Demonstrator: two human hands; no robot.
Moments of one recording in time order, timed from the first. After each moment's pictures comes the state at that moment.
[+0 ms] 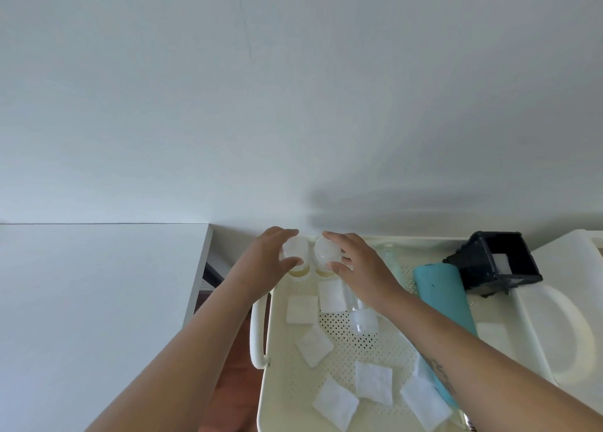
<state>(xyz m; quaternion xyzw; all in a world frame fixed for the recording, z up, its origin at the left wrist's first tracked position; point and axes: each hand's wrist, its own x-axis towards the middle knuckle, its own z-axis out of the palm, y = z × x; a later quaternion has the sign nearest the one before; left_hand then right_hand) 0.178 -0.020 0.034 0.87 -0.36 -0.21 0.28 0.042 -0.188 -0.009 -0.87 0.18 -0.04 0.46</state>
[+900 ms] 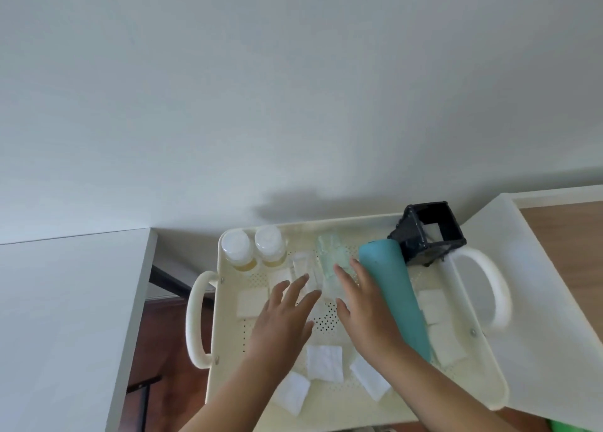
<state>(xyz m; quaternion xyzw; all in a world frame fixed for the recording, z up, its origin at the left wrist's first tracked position) 0.028 -0.045 -0.029 0.84 -0.50 -0.15 0.12 -0.079 -0.181 -0.029 -0.90 0.31 -0.03 0.31</state>
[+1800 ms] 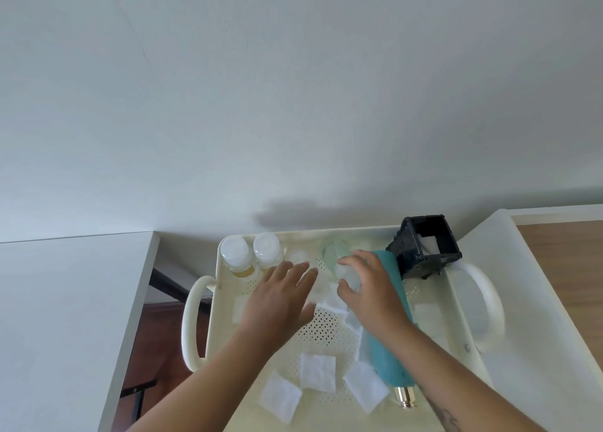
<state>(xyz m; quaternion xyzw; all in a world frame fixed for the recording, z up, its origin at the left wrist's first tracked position) 0.058 -0.074 0.007 0.82 -0.57 -0.01 0.07 -0.065 -0.222 -0.002 -0.87 0.32 -0.11 0.36</state>
